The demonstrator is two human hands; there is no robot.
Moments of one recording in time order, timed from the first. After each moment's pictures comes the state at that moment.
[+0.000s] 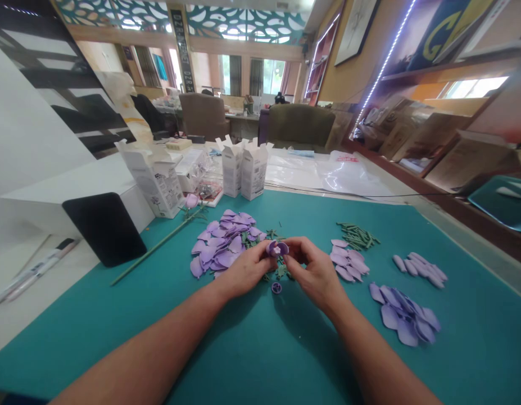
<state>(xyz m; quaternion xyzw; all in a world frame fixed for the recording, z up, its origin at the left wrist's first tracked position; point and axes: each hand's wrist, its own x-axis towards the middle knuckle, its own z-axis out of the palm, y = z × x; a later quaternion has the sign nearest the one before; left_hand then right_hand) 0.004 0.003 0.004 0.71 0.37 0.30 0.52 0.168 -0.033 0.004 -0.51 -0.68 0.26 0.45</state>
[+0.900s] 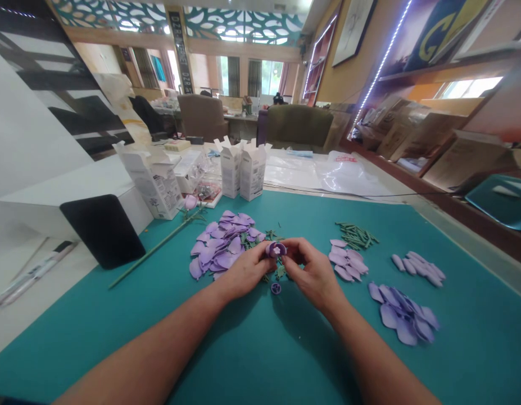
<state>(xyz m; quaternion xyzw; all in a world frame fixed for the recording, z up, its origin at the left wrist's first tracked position) 0.004 0.003 0.004 0.71 0.37 0.30 0.52 0.165 -0.034 0.004 -0.52 -0.68 0.25 0.45</state>
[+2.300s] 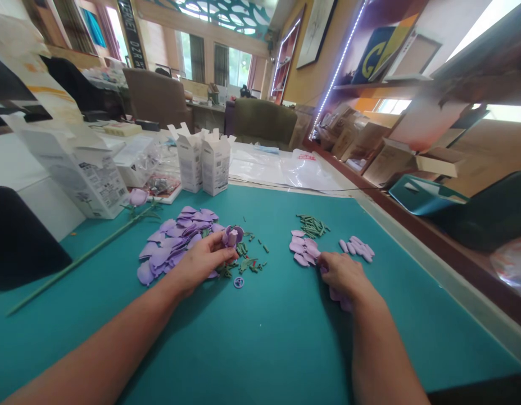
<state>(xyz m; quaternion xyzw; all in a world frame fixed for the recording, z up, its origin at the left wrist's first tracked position) 0.003 0.010 0.007 0.59 0.42 0.33 0.61 0.310 -0.064 0.003 -0.80 -0.59 0.06 -0.10</state>
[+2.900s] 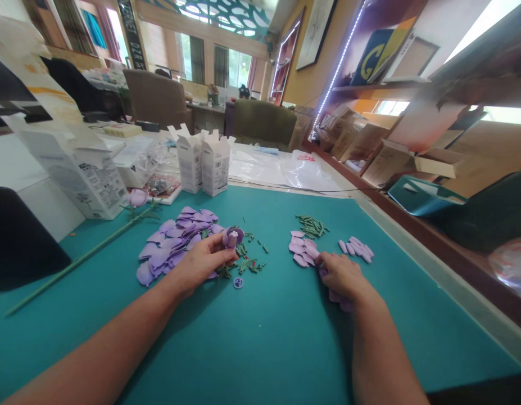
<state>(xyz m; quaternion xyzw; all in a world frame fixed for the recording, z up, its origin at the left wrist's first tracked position) 0.004 0.009 0.007 0.58 0.42 0.34 0.61 0.311 -0.063 0.001 -0.80 -0.58 0.08 -0.10</state>
